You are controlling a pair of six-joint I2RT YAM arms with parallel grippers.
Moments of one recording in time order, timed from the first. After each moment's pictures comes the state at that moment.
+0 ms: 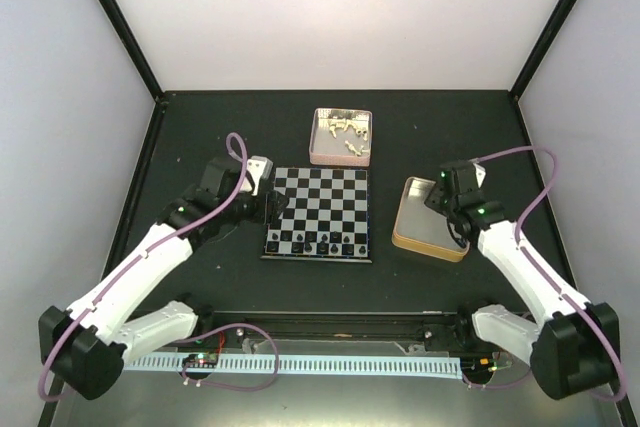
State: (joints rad) left arm -0.49 1.02 0.86 -0.62 0.19 -0.33; right arm 0.32 1.04 0.72 -0.51 0.21 0.72
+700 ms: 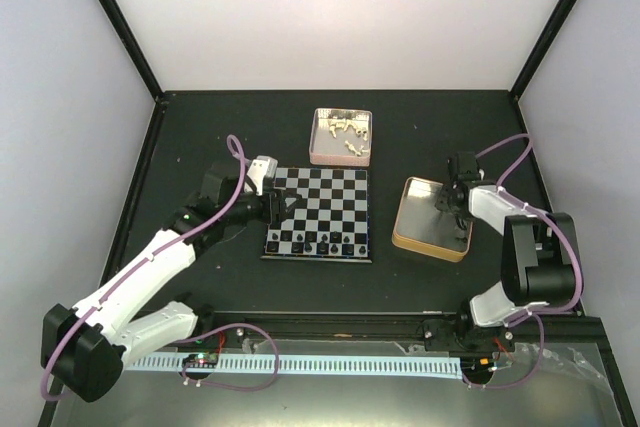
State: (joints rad) left arm -0.49 0.98 0.73 -0.31 0.36 -0.43; right arm 0.07 1.52 0.76 -0.41 0.20 0.47
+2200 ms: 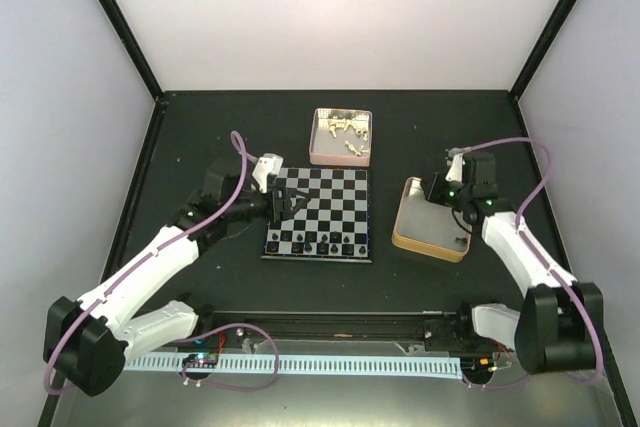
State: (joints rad) left arm -0.49 1.01 0.73 -0.23 0.48 -0.47; right arm 0.08 1.21 0.70 -0.29 -0.25 0.39
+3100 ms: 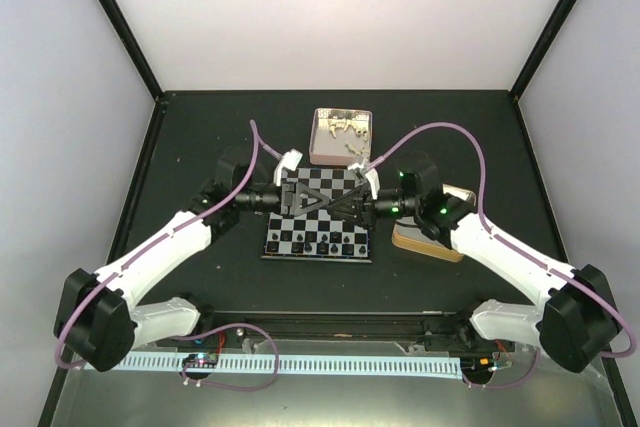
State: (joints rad) left arm -0.51 1.16 0.78 -0.04 0.90 -0.72; right arm 0.64 1.19 0.80 -0.02 -0.82 0.27
